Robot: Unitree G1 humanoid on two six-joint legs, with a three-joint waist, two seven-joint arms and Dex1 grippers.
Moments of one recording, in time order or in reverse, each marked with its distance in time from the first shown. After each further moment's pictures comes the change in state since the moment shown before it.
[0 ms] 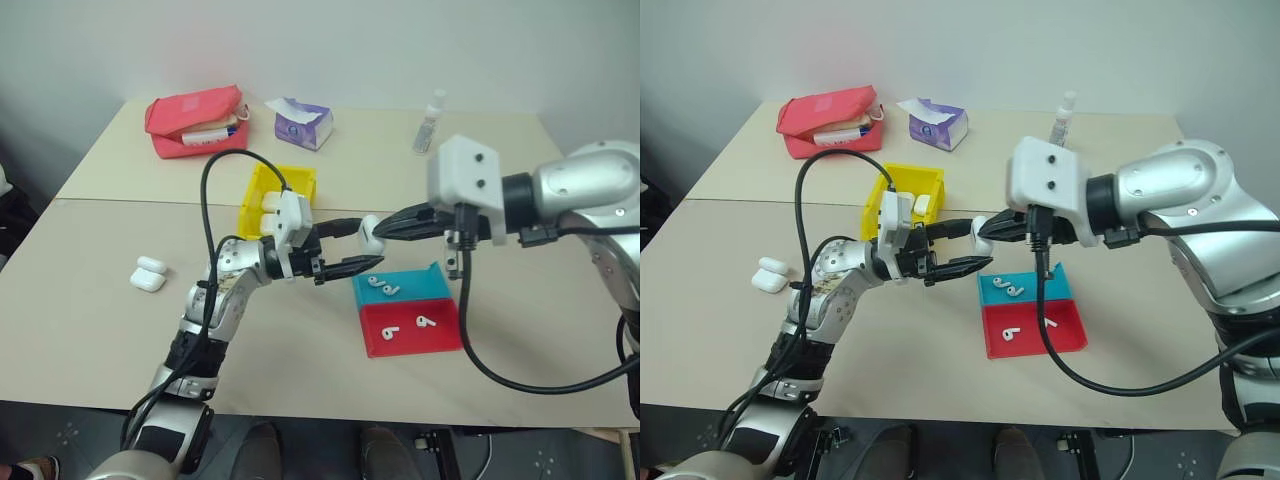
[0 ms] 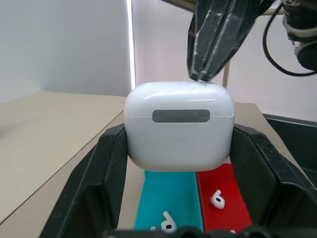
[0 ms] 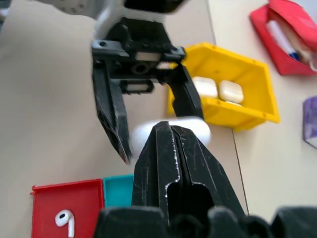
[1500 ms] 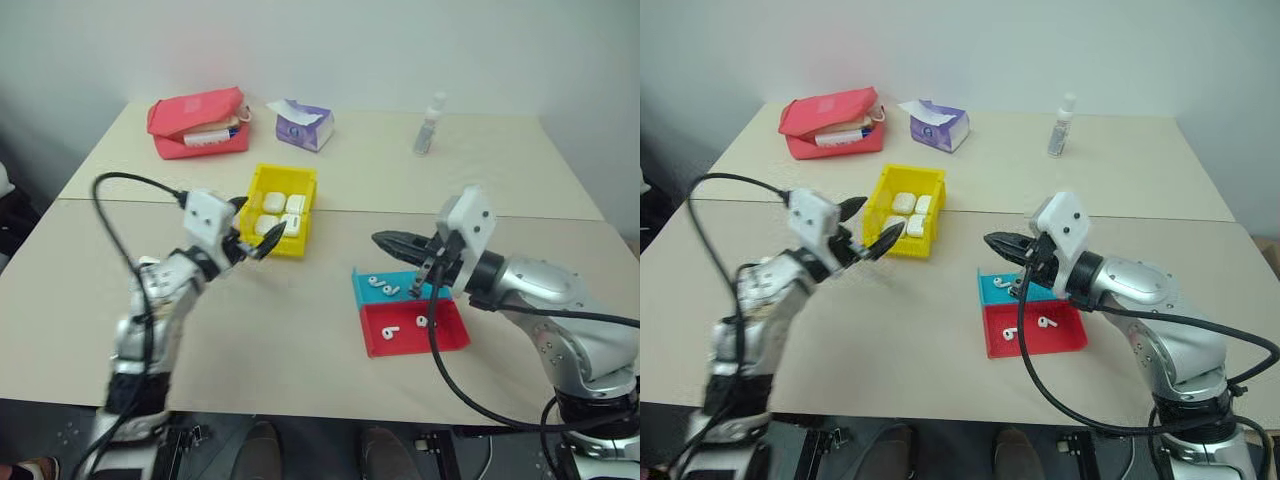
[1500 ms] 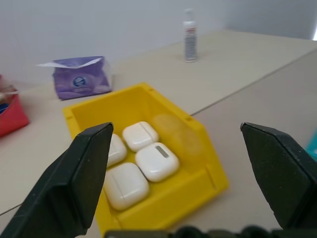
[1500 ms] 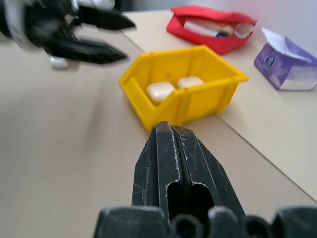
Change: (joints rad) left arm 0.307 0.298 0.256 -0.327 0.034 0.210 0.362; right arm 0.458 0.292 -0.156 -0.148 0.042 -0.003 -0.404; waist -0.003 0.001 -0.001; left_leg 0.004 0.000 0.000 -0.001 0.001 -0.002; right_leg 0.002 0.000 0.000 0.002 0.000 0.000
